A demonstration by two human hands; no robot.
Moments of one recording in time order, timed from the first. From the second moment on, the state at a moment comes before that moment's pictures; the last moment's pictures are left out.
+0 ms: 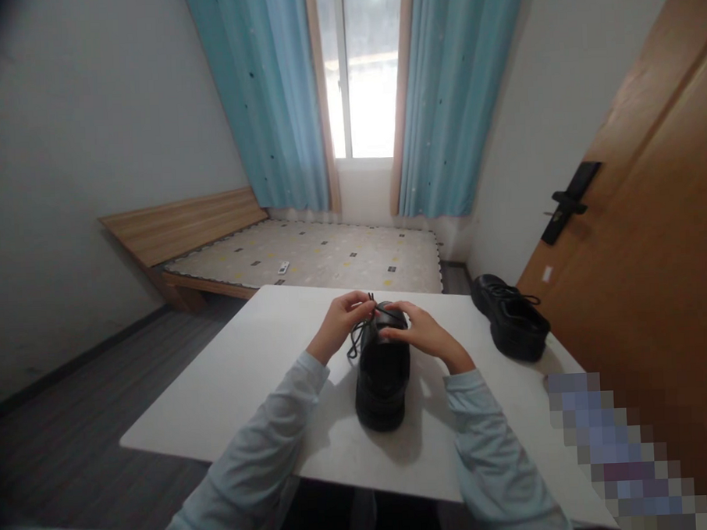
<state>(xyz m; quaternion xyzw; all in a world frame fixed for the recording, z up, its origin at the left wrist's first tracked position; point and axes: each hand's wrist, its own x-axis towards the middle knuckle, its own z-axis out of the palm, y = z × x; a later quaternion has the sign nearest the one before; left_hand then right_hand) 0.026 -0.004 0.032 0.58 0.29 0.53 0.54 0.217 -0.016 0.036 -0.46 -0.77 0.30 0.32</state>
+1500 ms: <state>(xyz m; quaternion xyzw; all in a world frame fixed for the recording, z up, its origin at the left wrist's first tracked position) -0.011 0.005 0.203 0.64 0.26 0.66 0.30 0.207 -0.019 0.027 -0.50 -0.71 0.39 0.32</state>
